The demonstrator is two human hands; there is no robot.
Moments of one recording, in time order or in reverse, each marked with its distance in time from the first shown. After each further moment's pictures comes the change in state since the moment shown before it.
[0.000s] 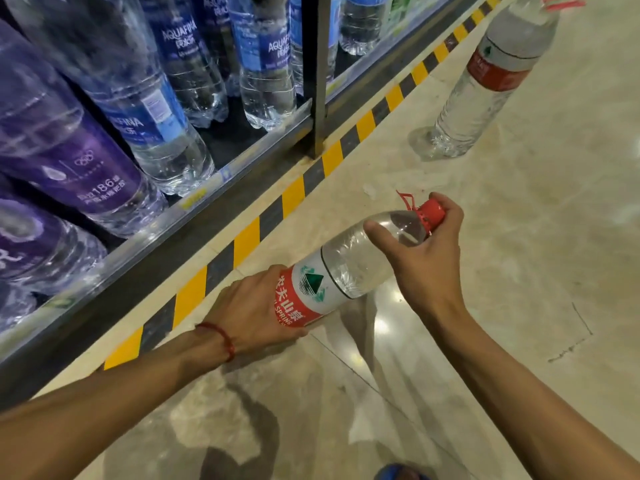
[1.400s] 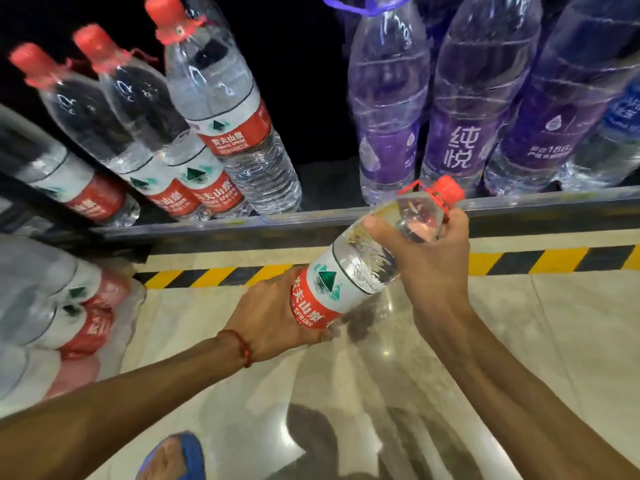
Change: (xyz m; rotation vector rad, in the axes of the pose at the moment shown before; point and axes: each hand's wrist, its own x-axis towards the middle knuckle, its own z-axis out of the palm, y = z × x) left_hand -0.345 -0.081 -0.052 -0.183 0.461 -0.868; right_hand -0.229 -0.097 0.241 0.279 -0.853 0.137
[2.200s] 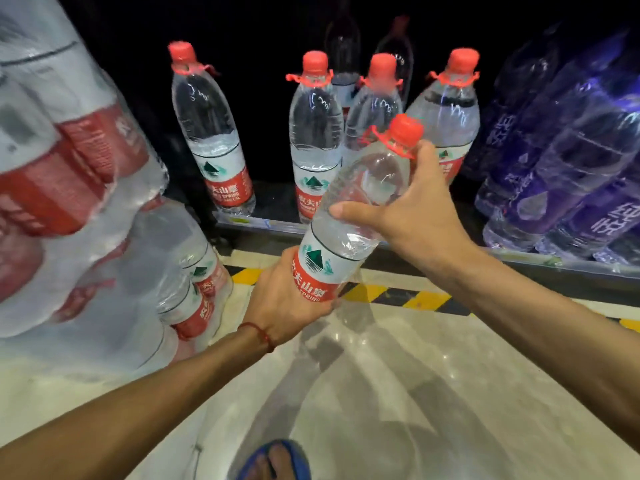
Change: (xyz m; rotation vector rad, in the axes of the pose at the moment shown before) left_hand -0.064 -0.186 -0.103 -0.444 0.441 -0.022; right_hand -0.109 -0.047 0.251 -0.337 -0.494 -0.461
